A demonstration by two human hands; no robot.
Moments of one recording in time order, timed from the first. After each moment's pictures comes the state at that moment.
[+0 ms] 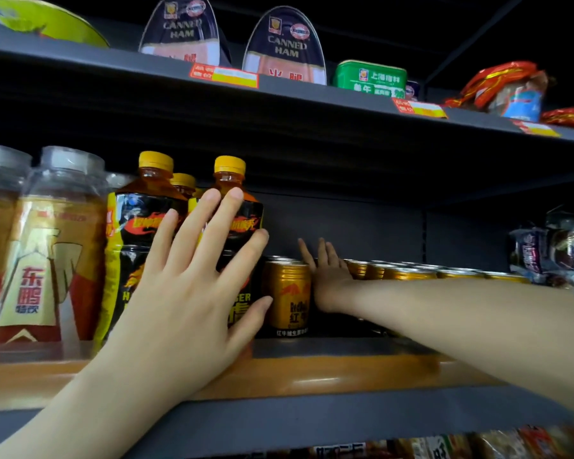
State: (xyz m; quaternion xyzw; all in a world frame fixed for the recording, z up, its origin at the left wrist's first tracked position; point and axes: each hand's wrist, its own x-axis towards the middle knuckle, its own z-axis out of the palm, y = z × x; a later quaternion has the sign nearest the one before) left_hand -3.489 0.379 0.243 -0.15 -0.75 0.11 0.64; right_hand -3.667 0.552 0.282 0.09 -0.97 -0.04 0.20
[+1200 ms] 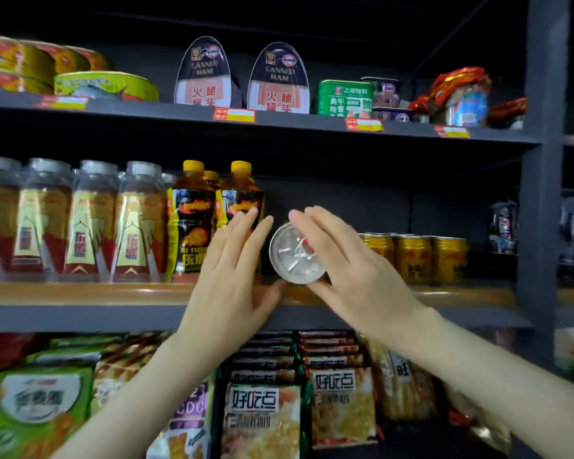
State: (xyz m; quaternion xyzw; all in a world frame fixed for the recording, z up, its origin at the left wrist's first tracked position) left_hand -3.425 0.418 0.207 -0.21 -0.77 -0.07 0.60; right_hand -3.433 0.613 0.239 0.43 -0.66 0.04 0.61
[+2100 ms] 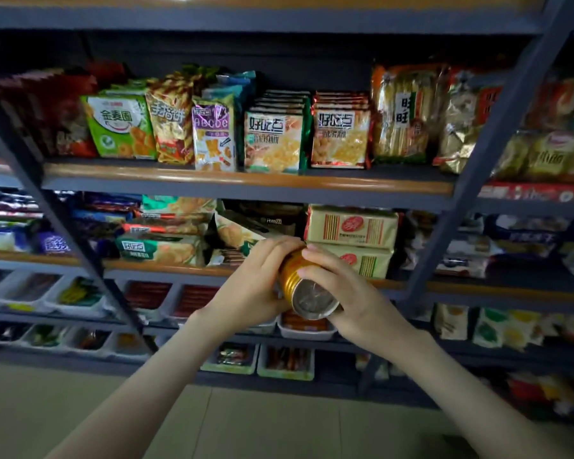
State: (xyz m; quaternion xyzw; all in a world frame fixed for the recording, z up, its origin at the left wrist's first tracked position) left_hand -3.225 0.513 -0.074 -0.24 -0.90 -0.25 0.26; right_hand -3.260 0.717 -0.071 0.55 -0.76 0.30 0.15
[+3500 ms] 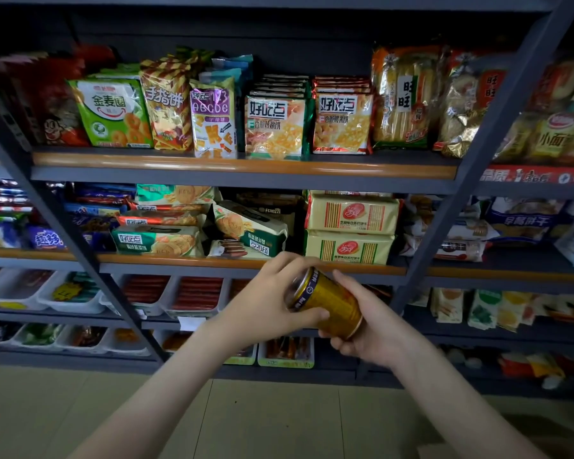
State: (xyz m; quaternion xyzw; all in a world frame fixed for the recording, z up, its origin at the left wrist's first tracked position) left_hand -3.188 0.525 -0.069 -0.16 -0.91 -0.38 0.07; right_hand -3.224 0.706 -0.073 -0.15 -0.59 0.69 -0.40
